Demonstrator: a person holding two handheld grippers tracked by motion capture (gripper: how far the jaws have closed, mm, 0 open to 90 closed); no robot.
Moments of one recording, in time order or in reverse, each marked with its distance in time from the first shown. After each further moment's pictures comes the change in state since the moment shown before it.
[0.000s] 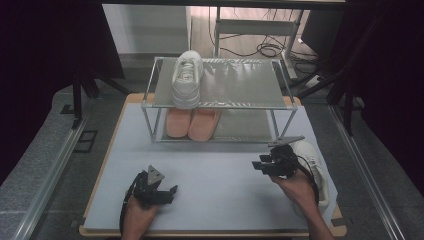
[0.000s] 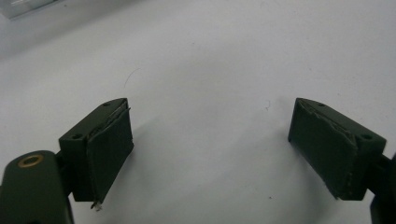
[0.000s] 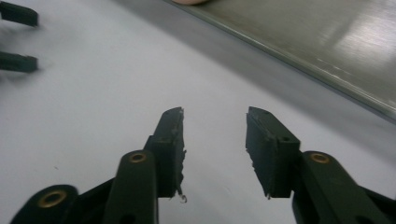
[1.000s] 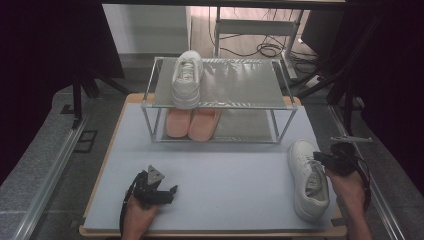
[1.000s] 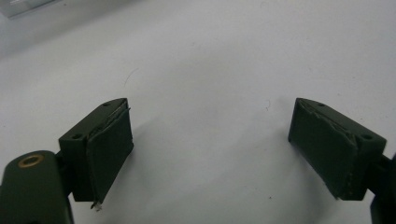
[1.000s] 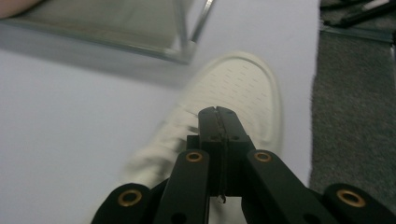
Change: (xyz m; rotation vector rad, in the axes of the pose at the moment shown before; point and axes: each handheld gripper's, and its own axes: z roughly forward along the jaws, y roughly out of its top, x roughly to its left) left arm 0.000 0.000 0.000 0.003 -0.003 -0.004; right arm -0.107 -0.059 -0.081 -0.043 -0.328 0.272
